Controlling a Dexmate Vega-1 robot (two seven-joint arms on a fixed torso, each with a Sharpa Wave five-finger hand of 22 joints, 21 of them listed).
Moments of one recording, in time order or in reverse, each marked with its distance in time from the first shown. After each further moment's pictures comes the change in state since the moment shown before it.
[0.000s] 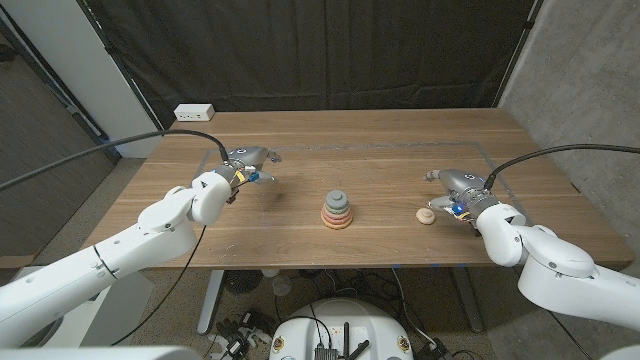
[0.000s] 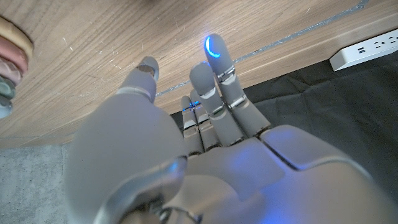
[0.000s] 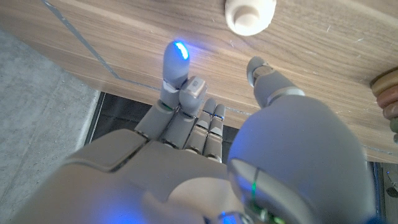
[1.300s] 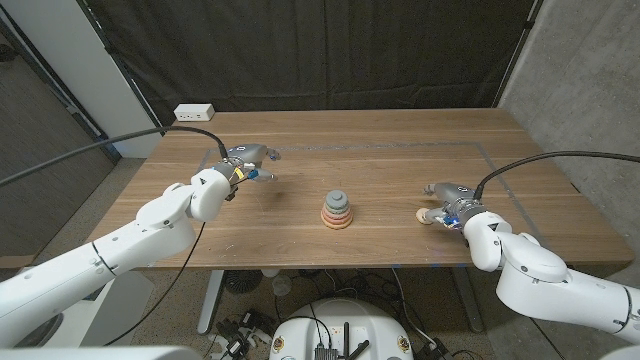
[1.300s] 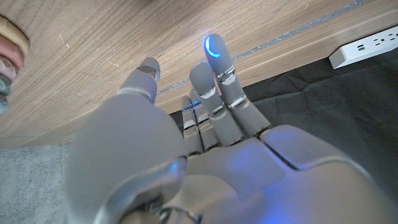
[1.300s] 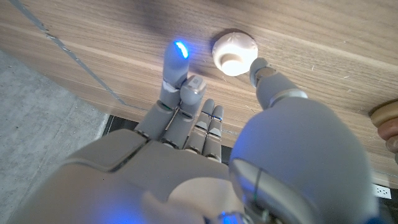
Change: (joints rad) left arm -0.013 0.009 0.001 0.000 -0.007 -0.002 -0.009; left_hand -0.004 0.004 0.013 -0.004 0.007 0.009 -0.002 -0.007 0.002 0.011 0.000 0.000 0.000 0.000 0.000 -0.004 0.005 0.000 0.000 -0.004 0.000; right arm 0.158 0.063 -0.222 -0.003 -0.031 -0.179 0.056; right_hand -0.018 -0.007 0.000 0.000 -0.006 -0.021 0.000 -0.003 0.010 -0.014 0.011 0.019 0.007 -0.031 0.012 -0.019 -0.003 -0.026 0.012 0.000 -0.005
